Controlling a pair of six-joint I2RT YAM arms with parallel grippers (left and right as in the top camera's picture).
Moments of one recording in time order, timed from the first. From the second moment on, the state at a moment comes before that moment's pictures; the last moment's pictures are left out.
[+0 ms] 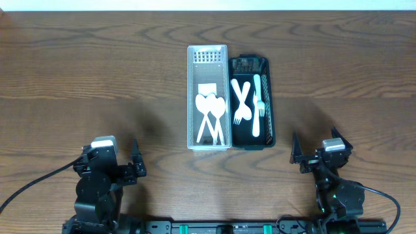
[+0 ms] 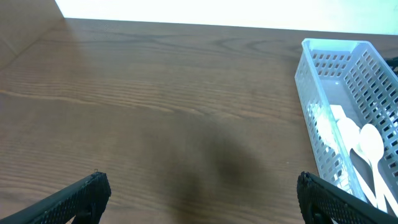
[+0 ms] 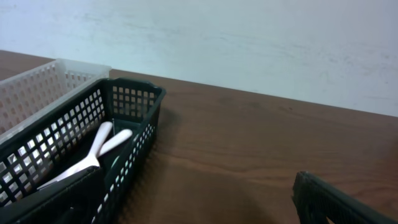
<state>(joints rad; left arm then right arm) -0.17 0.25 0.55 -0.74 -0.24 -0.12 0.09 0.01 0.01 -0.07 -0.03 -0.07</state>
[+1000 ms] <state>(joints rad) -0.12 0.23 0.55 -0.78 -0.24 -0.12 0.09 0.01 0.01 -0.07 -0.03 -0.07</state>
